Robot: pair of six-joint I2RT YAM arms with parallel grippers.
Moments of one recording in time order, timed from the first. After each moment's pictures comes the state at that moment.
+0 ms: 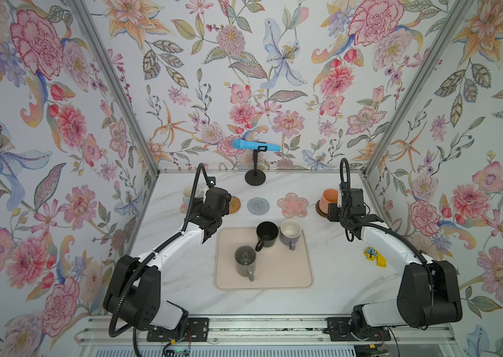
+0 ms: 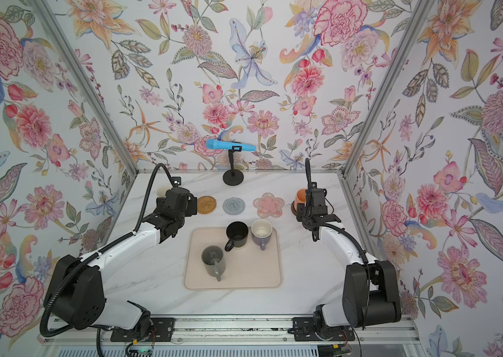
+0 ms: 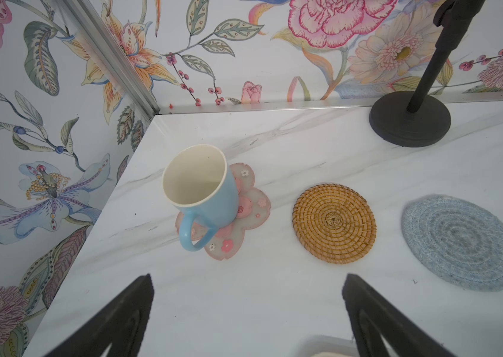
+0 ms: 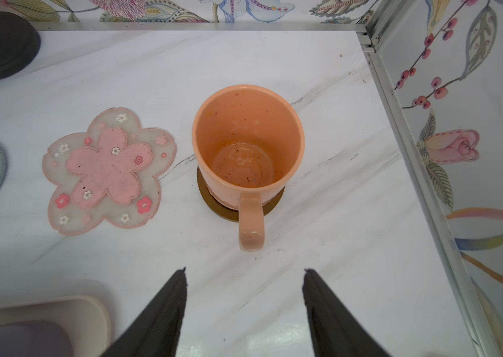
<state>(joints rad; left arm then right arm) -0.44 1.45 1.00 -0.19 -0.61 -0.18 0.16 1.39 0.94 -0.27 0.19 0.10</state>
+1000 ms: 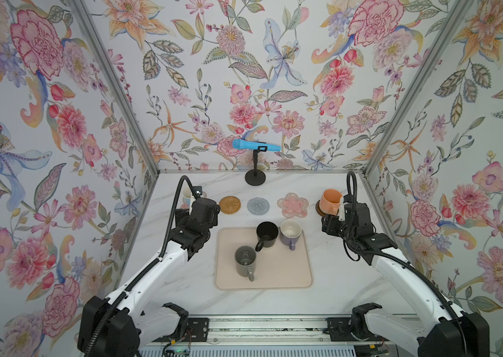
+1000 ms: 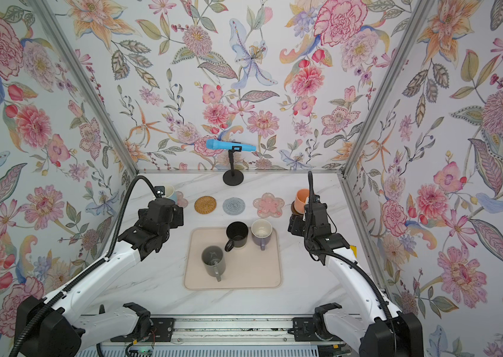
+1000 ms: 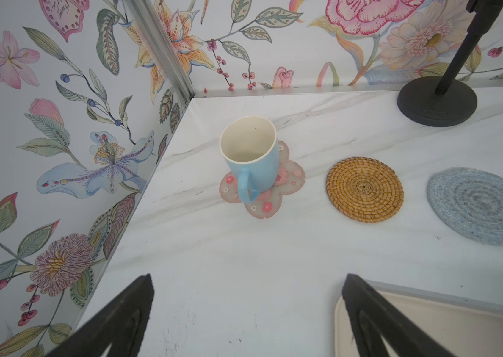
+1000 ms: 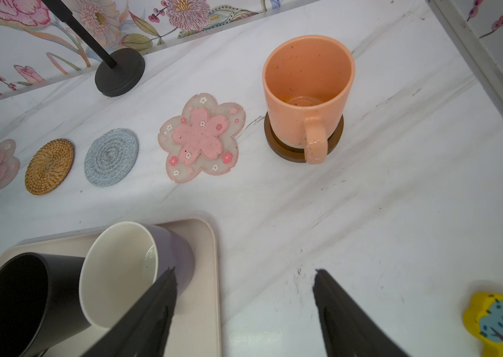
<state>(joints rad) -0.44 1.18 0.90 -0.39 -0.63 -0.21 0.27 1.08 0.79 -0.40 0.09 0.38</state>
